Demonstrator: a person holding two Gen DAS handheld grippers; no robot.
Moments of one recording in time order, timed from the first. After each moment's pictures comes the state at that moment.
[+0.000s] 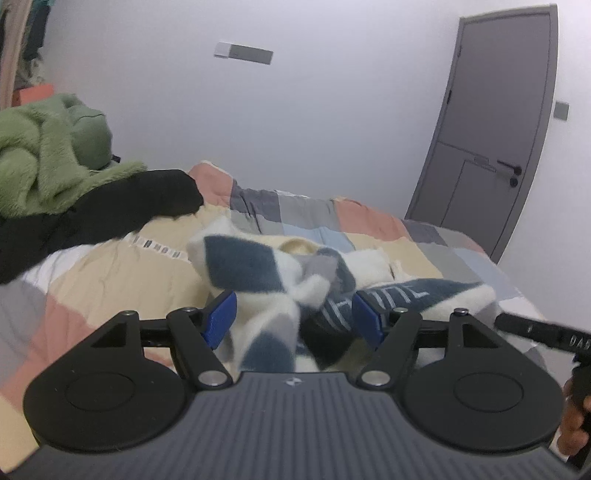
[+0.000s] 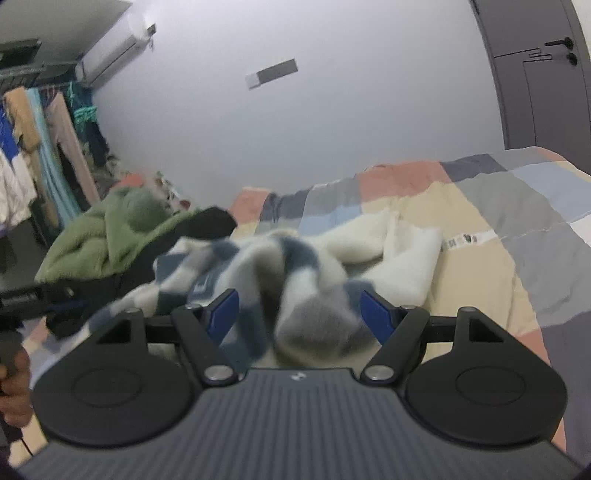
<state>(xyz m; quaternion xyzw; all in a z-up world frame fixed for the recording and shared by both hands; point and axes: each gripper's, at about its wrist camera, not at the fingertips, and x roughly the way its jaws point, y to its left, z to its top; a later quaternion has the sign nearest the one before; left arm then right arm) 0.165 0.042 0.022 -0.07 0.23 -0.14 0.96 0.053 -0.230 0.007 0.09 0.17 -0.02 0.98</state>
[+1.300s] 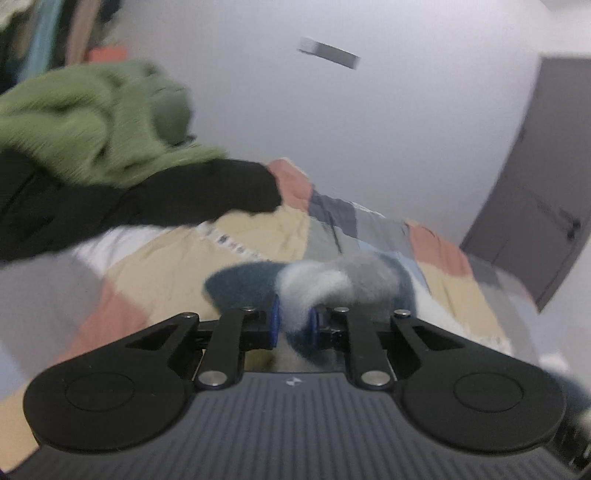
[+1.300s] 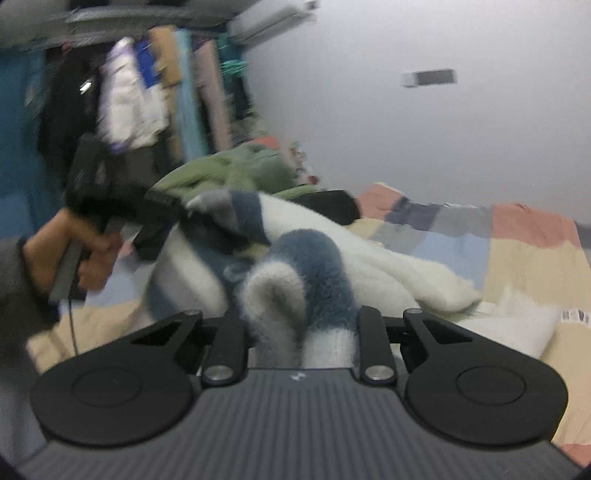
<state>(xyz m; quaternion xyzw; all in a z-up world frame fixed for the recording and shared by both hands) 0.206 0.130 0.017 -0.17 0.25 -0.03 0.95 0.066 -0.204 -0.007 -0.06 0.17 0.22 0.96</state>
